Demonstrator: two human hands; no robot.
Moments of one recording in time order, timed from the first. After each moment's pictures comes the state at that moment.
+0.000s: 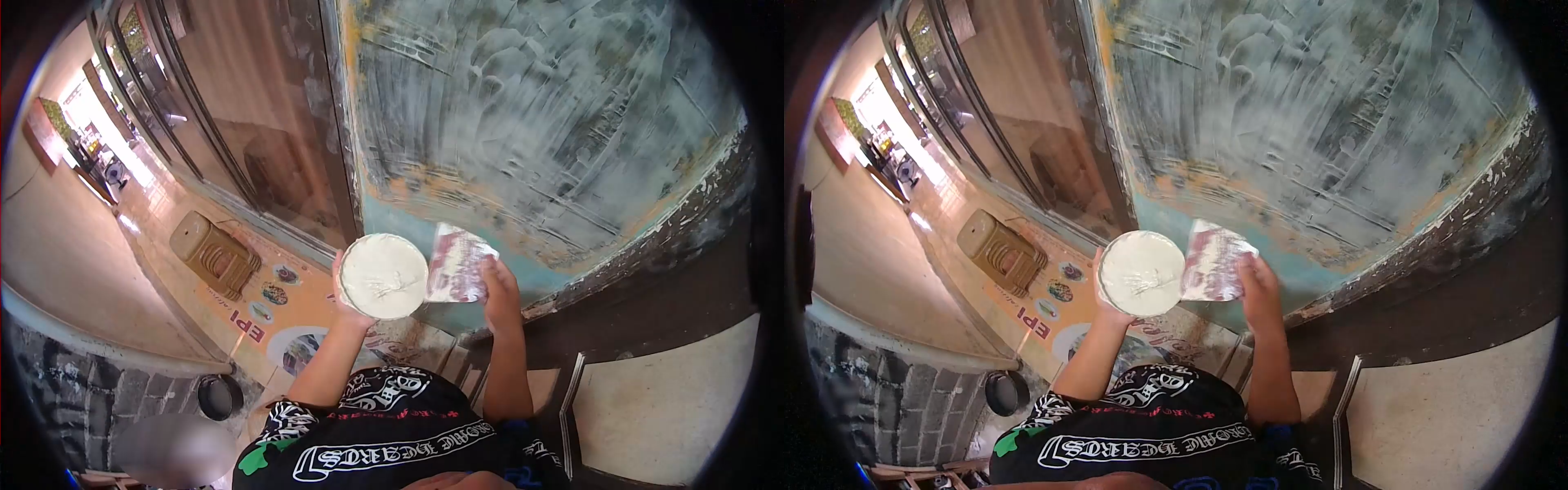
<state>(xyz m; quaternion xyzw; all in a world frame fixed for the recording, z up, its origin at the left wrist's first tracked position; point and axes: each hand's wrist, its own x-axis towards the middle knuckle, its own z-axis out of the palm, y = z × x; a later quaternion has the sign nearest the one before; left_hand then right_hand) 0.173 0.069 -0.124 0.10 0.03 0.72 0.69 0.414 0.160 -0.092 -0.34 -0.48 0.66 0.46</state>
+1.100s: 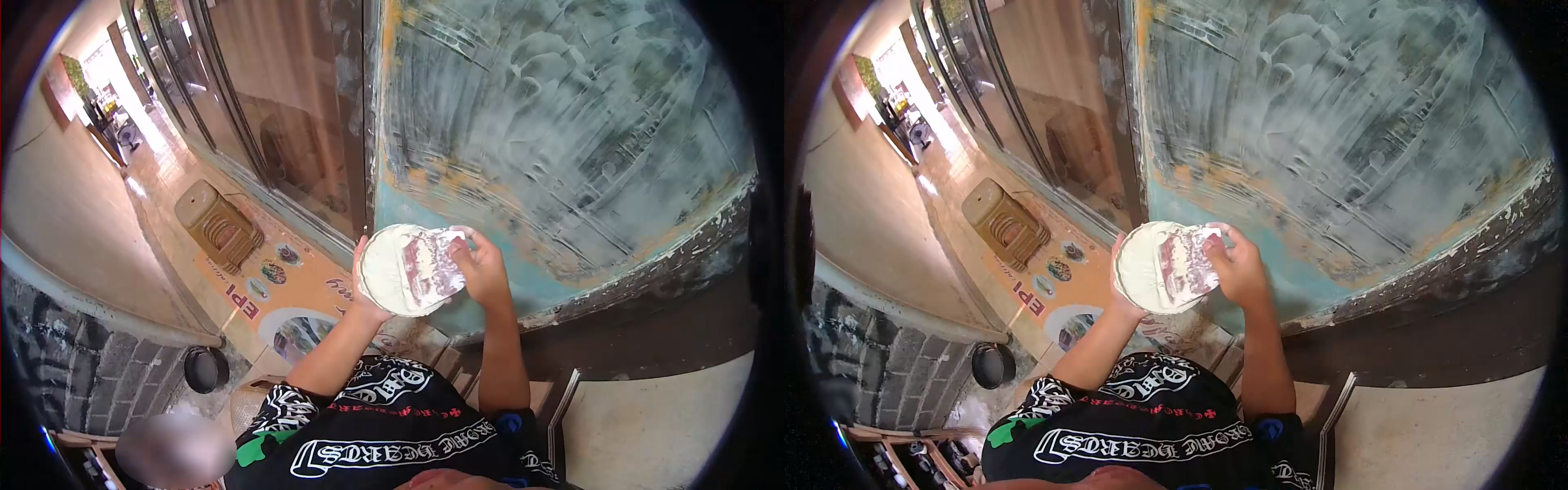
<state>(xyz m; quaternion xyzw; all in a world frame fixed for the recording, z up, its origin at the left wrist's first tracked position) 0.198 0.074 -0.108 0.07 -0.06 0.70 0.70 0.366 0.180 -0.061 -0.30 -0.64 0.62 0.33</state>
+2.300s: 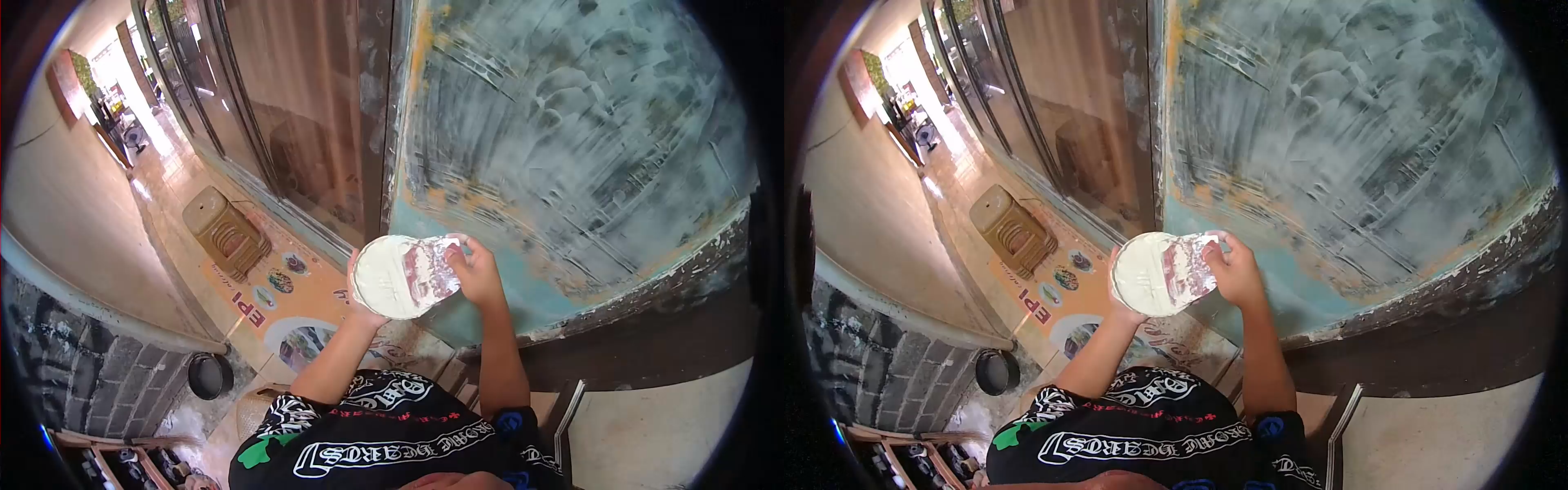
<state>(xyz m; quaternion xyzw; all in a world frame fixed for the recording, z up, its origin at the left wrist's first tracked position) 0.149 0.062 -0.124 0.04 0.01 0.75 0.66 0.320 0.187 -0.068 -0.28 -0.65 0.63 0.31</state>
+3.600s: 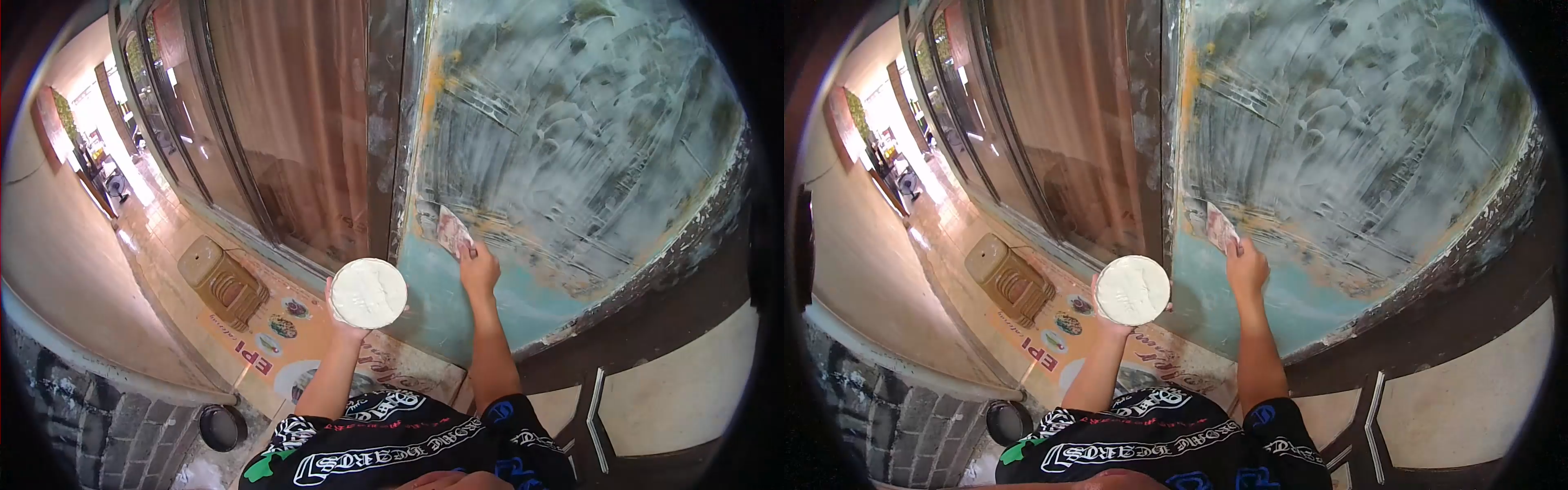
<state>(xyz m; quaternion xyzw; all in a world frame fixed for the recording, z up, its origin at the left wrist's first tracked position) 0.047 0.049 -0.158 0.08 -0.01 0.74 0.67 0.252 0.230 -0.120 -0.56 -0.70 0.09 0.43</state>
